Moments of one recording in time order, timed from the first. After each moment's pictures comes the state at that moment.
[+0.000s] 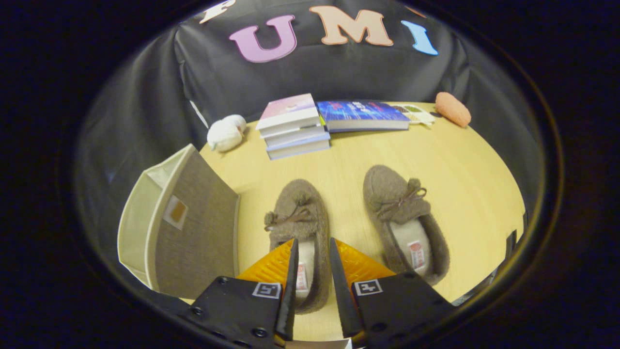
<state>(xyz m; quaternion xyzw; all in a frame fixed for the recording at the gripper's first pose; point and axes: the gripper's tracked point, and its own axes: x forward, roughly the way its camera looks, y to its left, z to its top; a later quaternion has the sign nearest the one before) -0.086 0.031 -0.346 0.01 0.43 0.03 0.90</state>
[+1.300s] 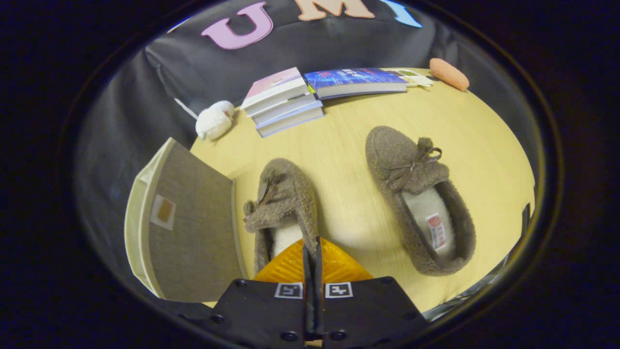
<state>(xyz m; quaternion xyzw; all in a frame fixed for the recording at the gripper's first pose) -0.094 0.045 -0.352 0.10 0.51 0.03 0.86</state>
